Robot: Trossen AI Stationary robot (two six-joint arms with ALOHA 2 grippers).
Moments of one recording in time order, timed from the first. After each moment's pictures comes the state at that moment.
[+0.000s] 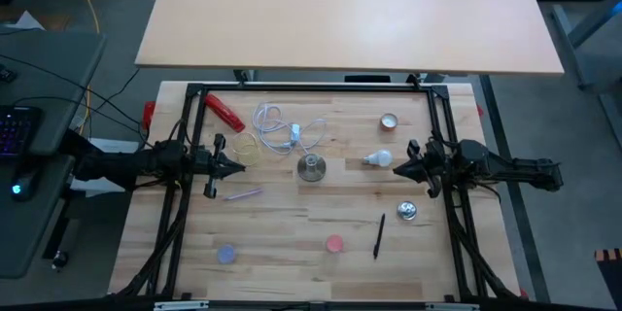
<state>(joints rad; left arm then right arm) -0.02 0.02 0.01 0.01 0.03 0.07 -0.05 0.01 0.01 0.06 -0.23 0.42</state>
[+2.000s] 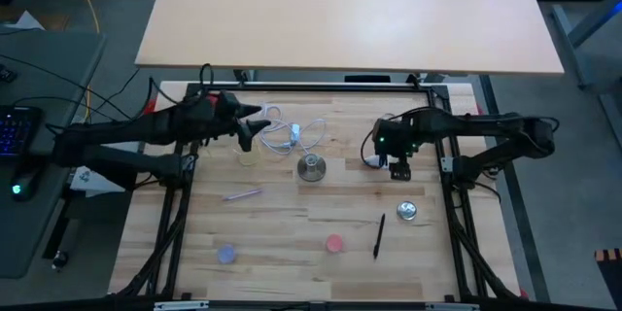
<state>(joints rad) 0.14 0.89 0.87 -0.33 -0.33 -0.36 -0.18 1.32 0.96 -1.08 0.01 -0.13</state>
